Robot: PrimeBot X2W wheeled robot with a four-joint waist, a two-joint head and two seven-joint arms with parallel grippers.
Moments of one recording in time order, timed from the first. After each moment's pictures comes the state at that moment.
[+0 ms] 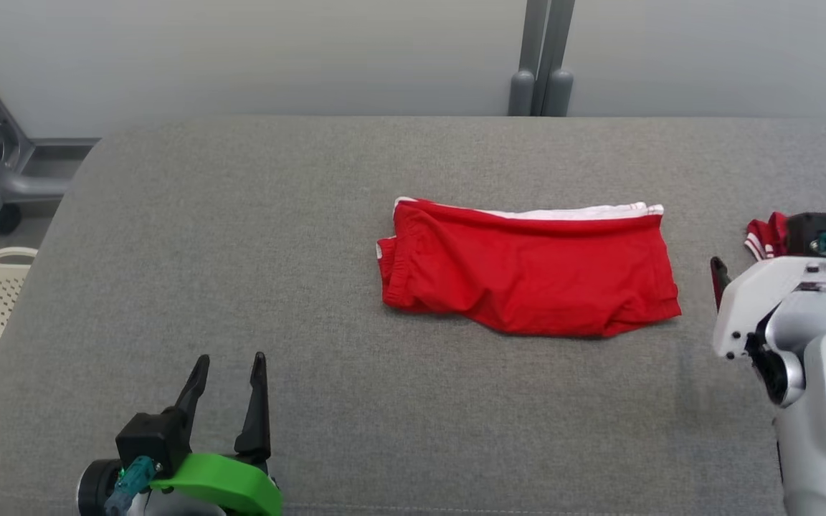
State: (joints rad) left arm 0.00 0.14 -0.22 0.17 -0.34 0.03 -0.17; right arm -0.39 -0.11 -0.21 0.39 -0.01 0.13 0.39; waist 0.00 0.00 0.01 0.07
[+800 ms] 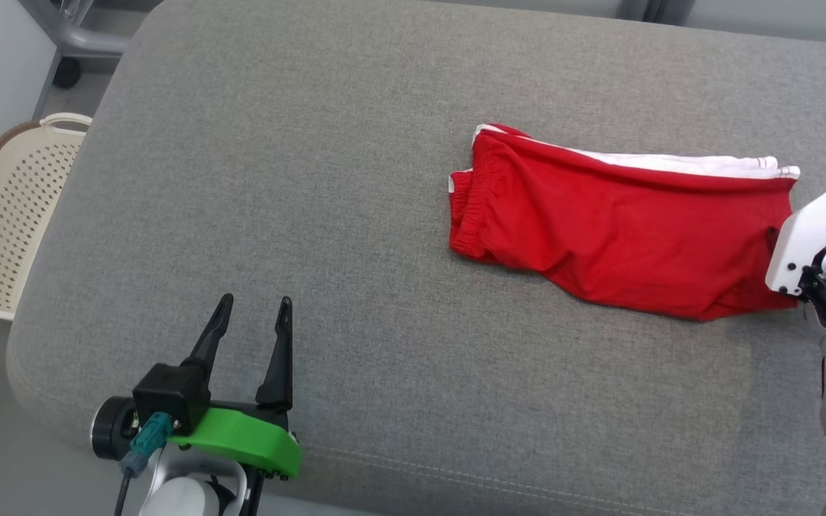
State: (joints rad) left arm -0.10 0.14 -0.28 0.11 -0.31 0.01 -0.16; right arm -0.69 -0.18 -0.42 0.70 -0.09 0.13 0.56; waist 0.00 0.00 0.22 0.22
